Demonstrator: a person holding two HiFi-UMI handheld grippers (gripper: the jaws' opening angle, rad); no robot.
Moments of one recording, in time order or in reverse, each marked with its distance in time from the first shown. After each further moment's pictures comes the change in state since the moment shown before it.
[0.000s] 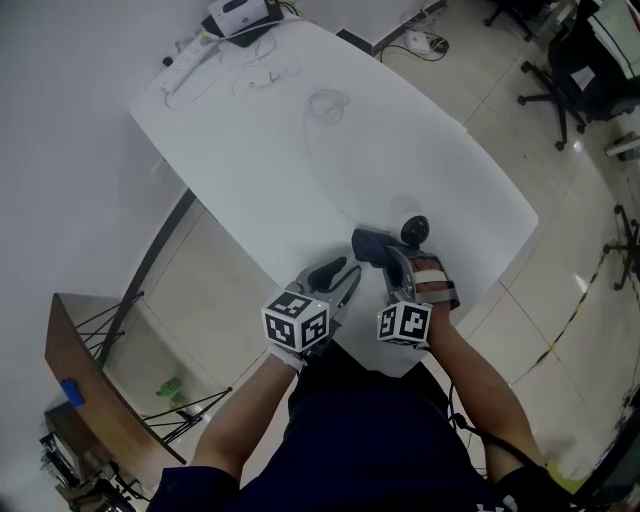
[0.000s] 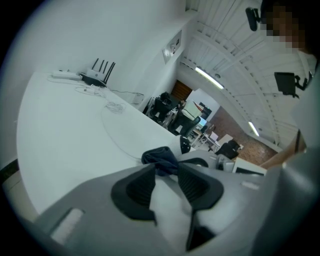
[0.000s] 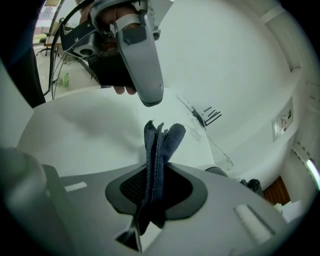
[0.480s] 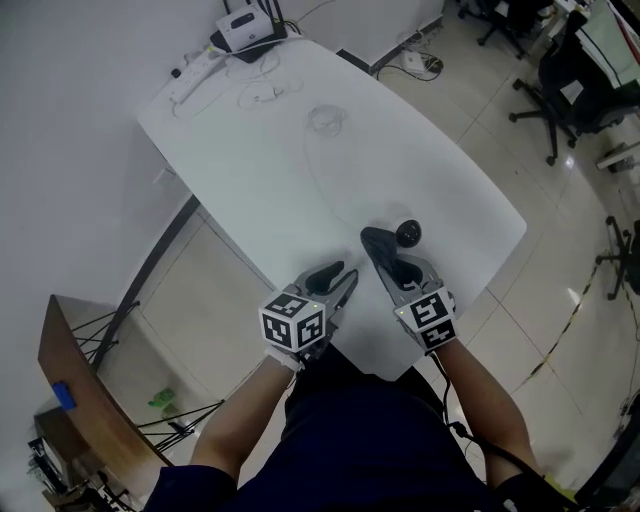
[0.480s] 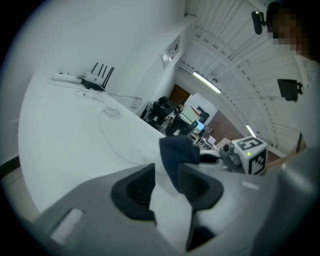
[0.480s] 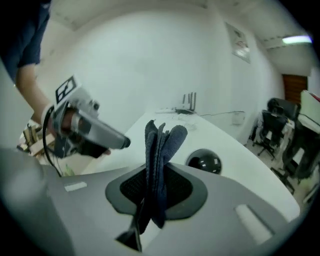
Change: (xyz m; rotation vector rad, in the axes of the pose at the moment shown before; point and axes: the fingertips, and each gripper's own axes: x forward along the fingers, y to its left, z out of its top) left arm -0.011 -0.013 0.007 -0.002 -0.045 -0.023; right arm -0.047 -0.031 0.015 0.804 -0.244 0.222
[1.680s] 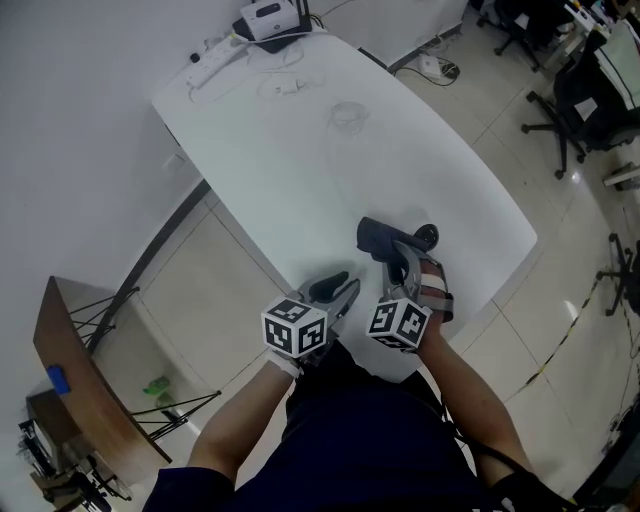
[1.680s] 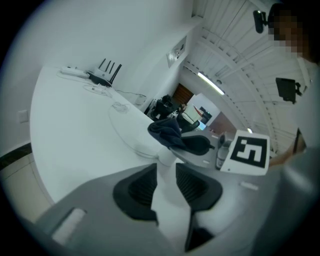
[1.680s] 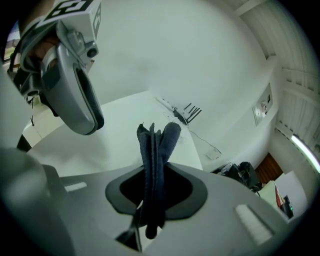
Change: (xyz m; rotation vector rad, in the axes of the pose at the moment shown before) left arm -0.027 0.013 -0.016 -0.057 0.021 0.008; right arm 0.032 0.002 0.032 -0.616 0.188 -0.375
